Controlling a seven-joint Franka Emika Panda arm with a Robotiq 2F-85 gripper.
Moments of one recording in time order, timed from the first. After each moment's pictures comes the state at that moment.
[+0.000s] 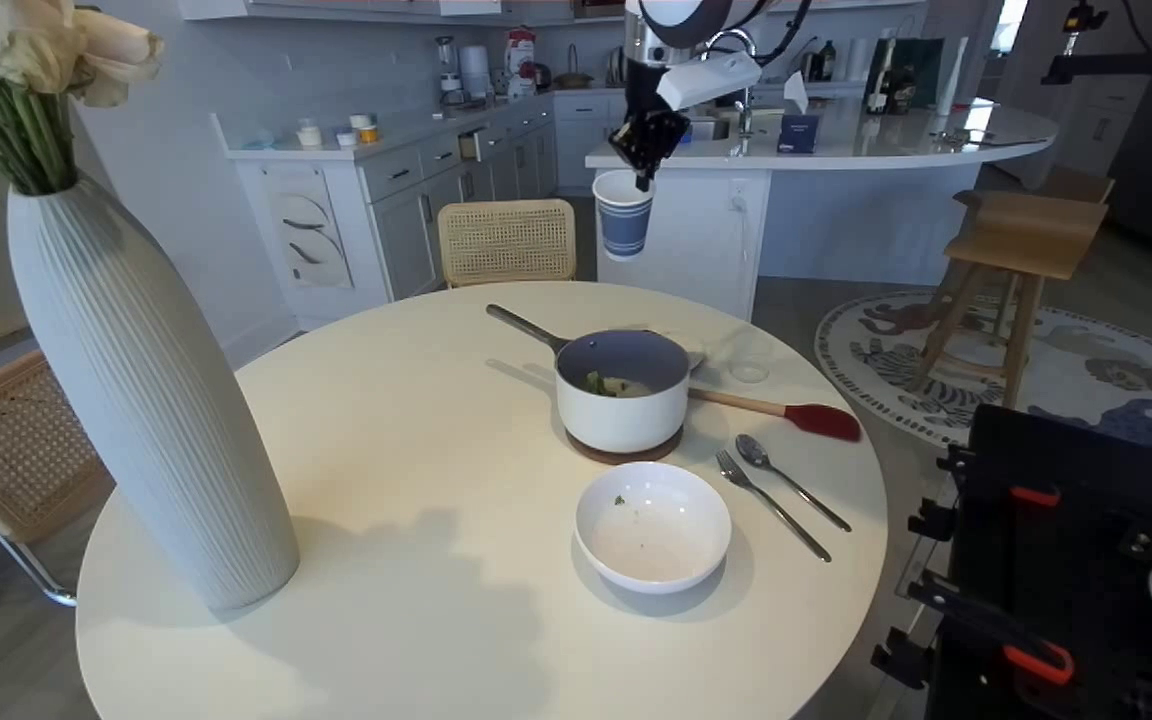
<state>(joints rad) -0.08 0.30 -0.20 -1.85 -0.17 2.43 0.15</state>
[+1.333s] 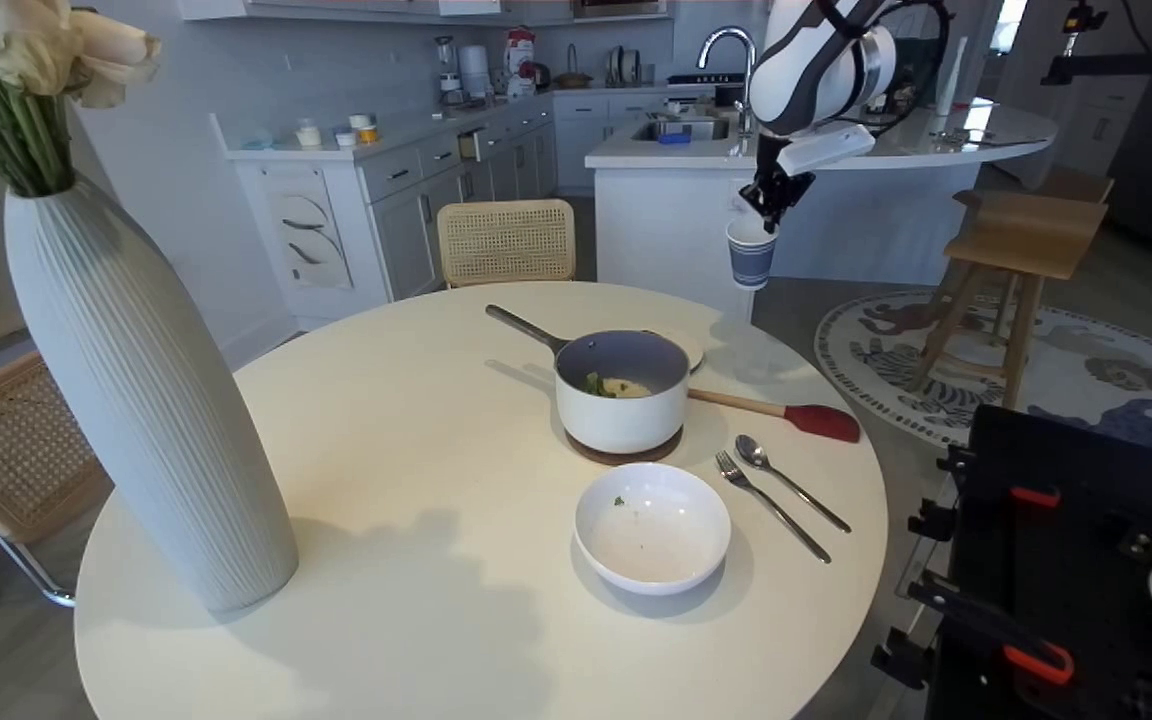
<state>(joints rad) -0.35 0.48 -0.31 -1.89 -0.09 2.58 0.06</state>
